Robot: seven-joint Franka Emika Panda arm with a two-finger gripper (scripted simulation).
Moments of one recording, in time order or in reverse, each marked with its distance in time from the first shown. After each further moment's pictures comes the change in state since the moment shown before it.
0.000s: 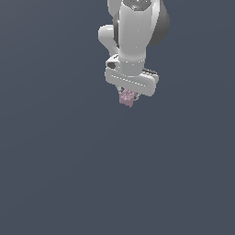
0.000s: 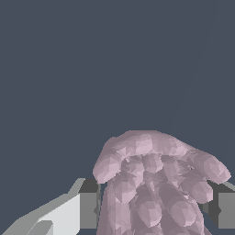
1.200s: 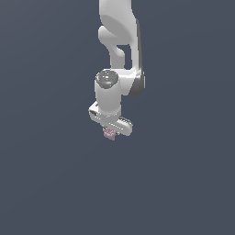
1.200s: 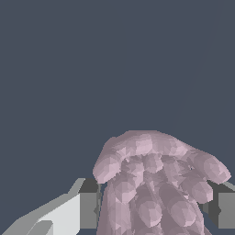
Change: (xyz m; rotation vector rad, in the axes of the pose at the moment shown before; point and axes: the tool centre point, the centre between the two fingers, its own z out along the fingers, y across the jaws) arm 0.107 0.029 0.154 0.001 -0.003 0.001
